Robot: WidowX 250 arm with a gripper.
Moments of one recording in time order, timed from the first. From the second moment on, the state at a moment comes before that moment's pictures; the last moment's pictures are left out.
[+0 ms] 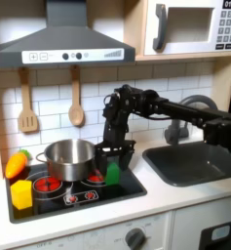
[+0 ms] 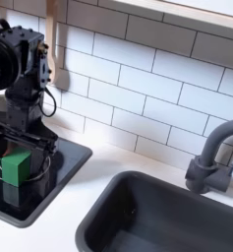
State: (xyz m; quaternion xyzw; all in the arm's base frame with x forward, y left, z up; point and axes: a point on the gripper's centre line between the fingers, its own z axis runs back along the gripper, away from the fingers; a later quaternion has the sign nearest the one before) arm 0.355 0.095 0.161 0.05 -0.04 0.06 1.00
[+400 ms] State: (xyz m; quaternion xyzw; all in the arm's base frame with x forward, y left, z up) arm 0.357 0.095 0.151 0.05 -0.03 0.06 1.00
